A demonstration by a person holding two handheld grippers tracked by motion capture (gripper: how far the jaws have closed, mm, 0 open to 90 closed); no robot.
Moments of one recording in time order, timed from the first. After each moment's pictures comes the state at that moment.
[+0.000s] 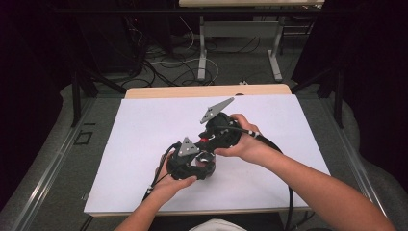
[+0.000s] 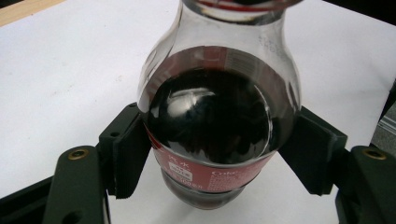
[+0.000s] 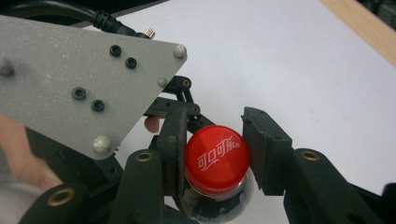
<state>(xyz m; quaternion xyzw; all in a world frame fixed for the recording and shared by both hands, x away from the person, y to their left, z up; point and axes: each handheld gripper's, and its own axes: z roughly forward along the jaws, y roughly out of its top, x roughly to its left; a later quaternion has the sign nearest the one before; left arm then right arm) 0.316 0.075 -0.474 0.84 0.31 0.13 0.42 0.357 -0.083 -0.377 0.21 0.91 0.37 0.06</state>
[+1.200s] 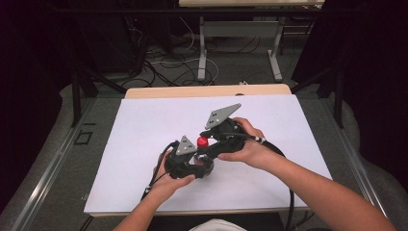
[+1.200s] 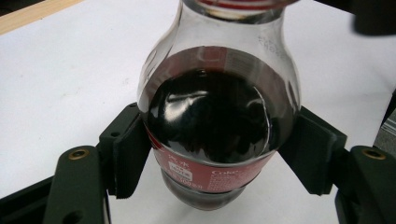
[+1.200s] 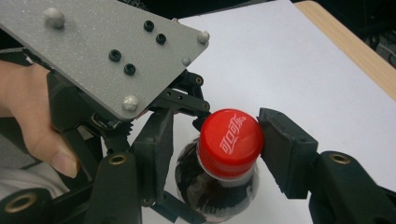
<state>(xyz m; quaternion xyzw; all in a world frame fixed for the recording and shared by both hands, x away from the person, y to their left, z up) 0.316 0.079 -0.469 0.84 0.31 0.13 0.42 0.346 -0.091 -0.383 0.16 0.89 0.41 0.09</state>
